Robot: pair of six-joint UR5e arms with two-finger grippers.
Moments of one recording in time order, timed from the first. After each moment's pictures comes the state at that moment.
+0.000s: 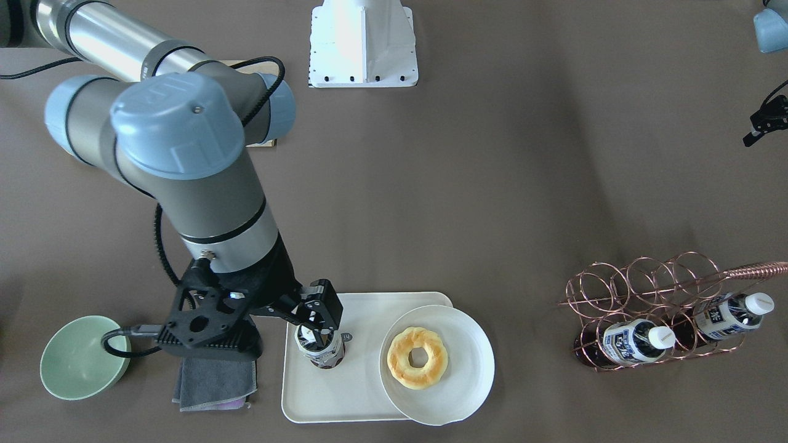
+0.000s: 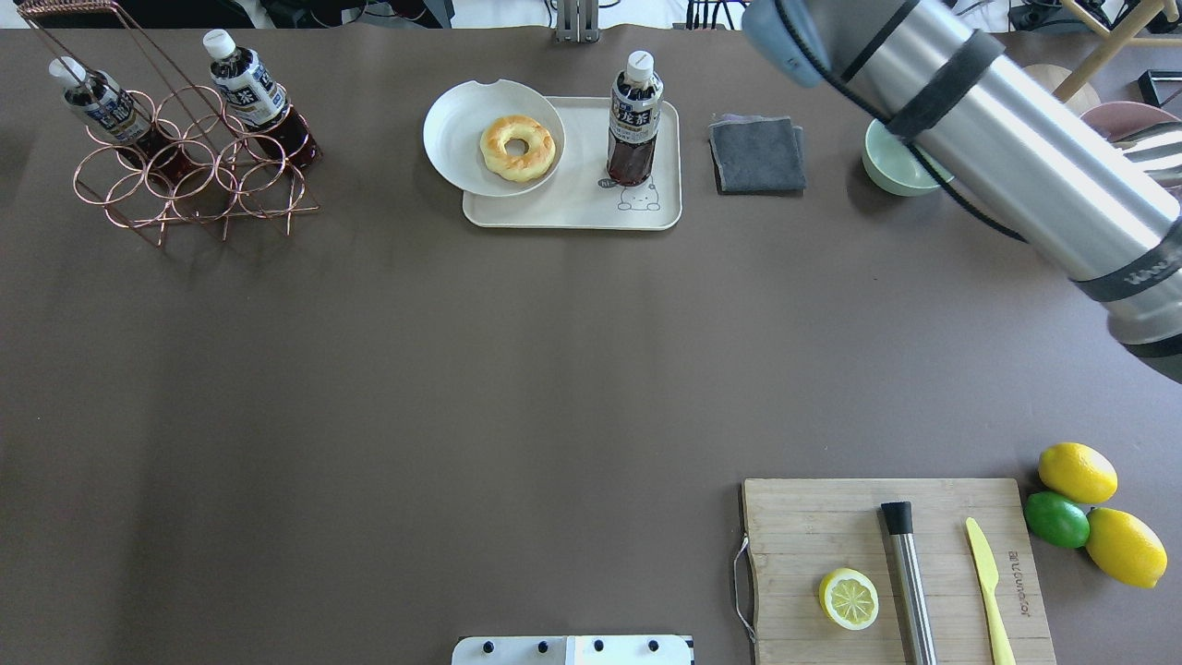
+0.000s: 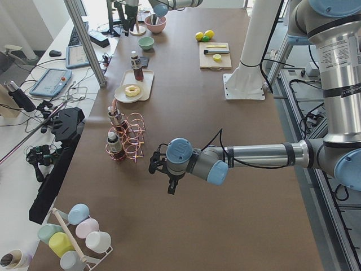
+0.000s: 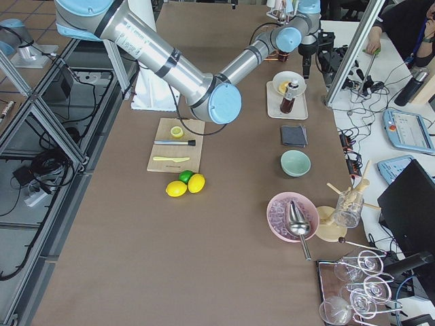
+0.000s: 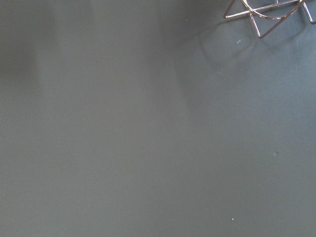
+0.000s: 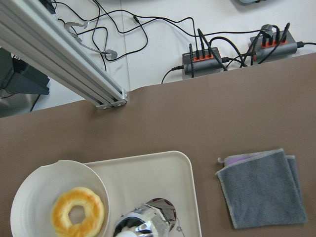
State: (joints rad) left arm -1.42 -1.33 -1.69 -2.04 -2.43 -0.18; right arm 1.03 -0.56 1.28 -1.46 2.11 1.07
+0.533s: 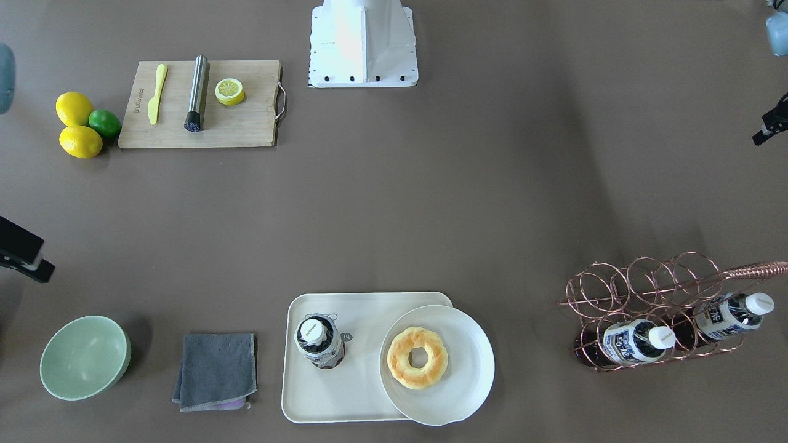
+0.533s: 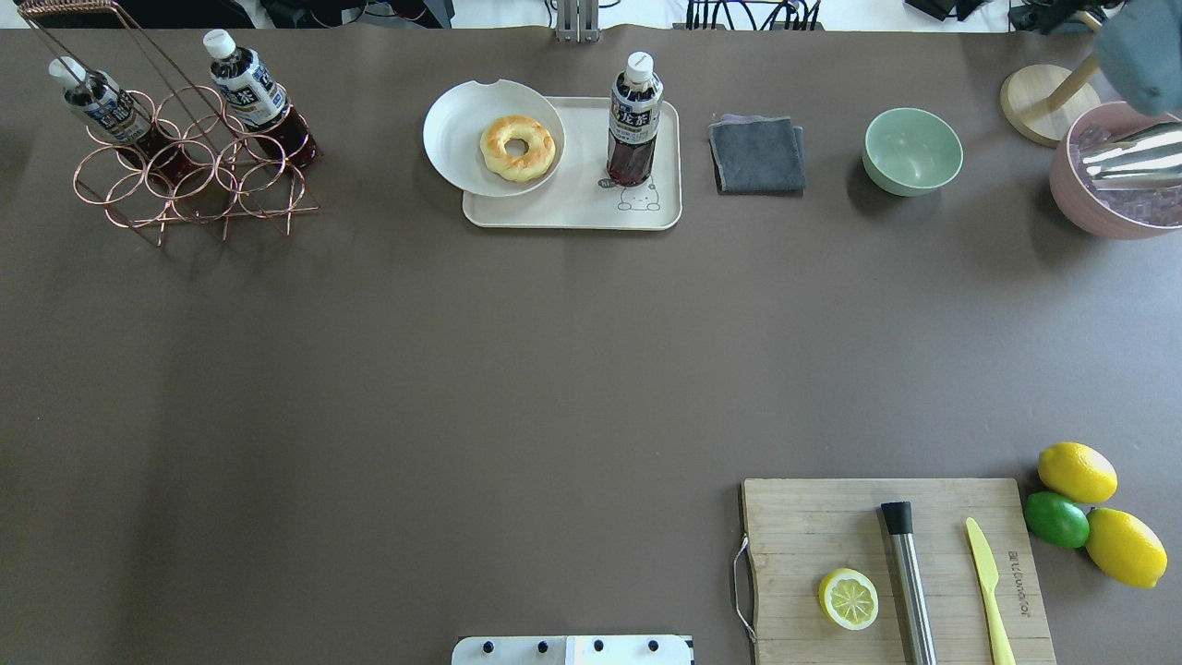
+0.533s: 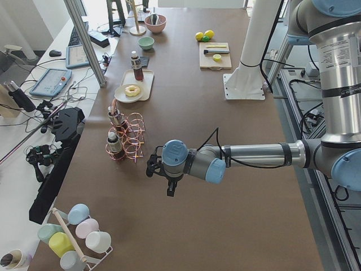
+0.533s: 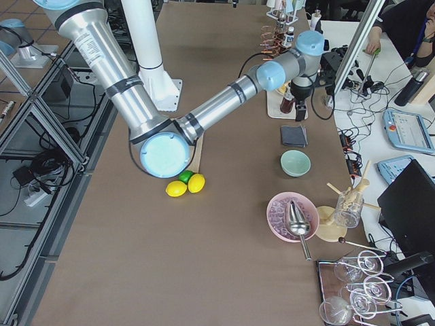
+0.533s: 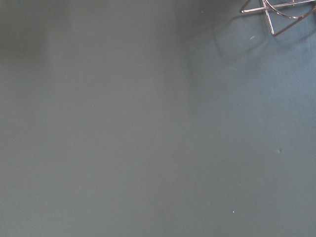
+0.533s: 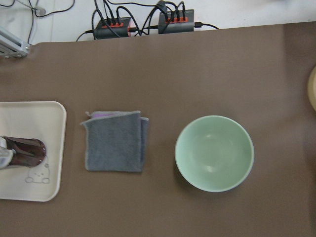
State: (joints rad) left arm -1.45 -1.37 -1.68 -1.91 -2.46 -0.11; right arm 1.30 -1.01 1.65 -1.65 2.37 0.60
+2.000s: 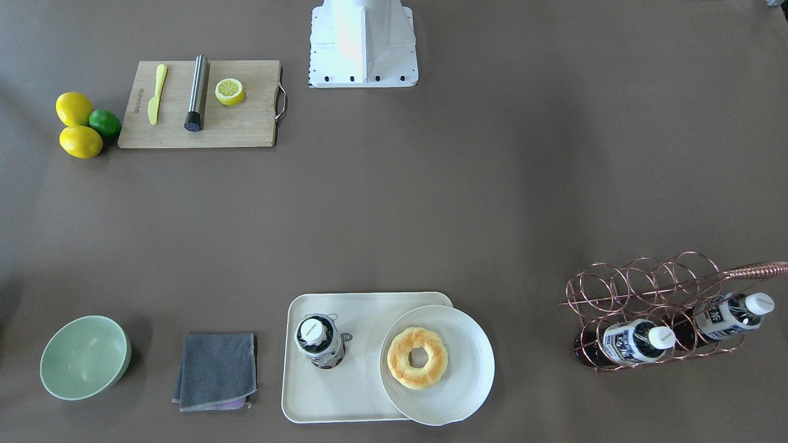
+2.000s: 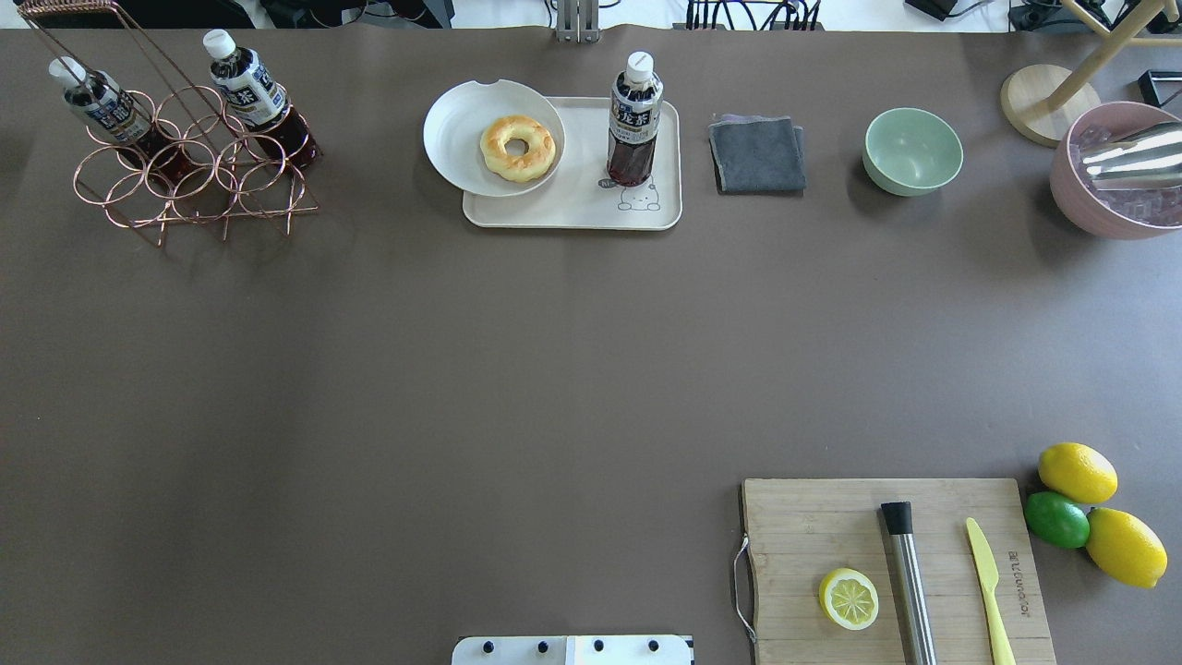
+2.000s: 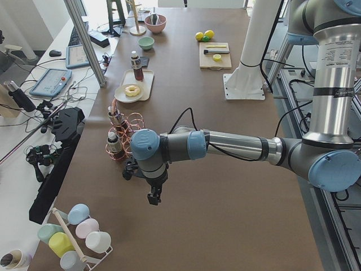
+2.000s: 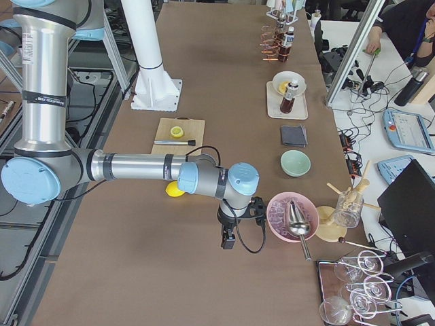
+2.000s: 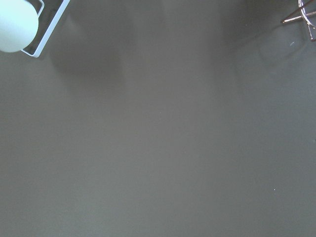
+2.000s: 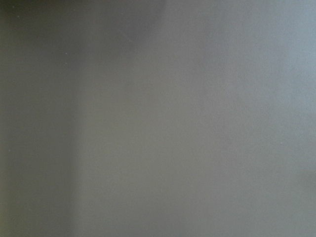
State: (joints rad) left arm -1.65 -1.57 -1.69 -1.31 -2.34 0.34; right arm 1.53 -1.67 1.68 -1.72 2.21 -0.19
